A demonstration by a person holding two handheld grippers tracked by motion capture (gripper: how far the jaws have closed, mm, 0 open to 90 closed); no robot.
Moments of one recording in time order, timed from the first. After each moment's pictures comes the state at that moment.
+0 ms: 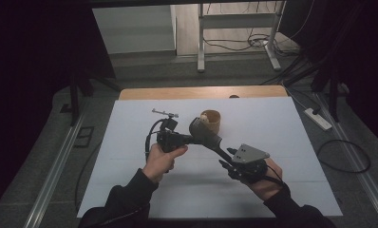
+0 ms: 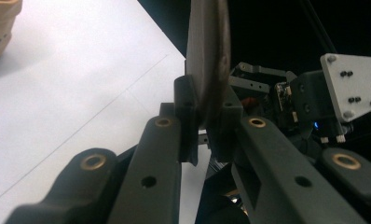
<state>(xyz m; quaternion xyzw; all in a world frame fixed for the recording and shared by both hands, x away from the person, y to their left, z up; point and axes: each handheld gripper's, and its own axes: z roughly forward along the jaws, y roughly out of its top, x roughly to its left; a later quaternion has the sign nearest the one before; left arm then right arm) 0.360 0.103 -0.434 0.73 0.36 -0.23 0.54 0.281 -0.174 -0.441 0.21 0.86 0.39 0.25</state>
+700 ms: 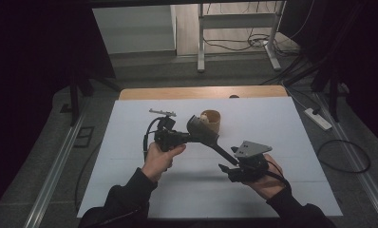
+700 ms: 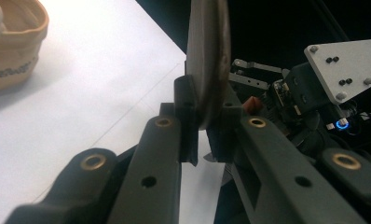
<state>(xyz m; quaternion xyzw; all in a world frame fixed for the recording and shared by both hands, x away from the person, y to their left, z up) 0.358 0.108 -0.428 0.74 0.35 -0.18 0.55 0.290 -0.180 -0.443 0.24 0.86 0.39 0.20</state>
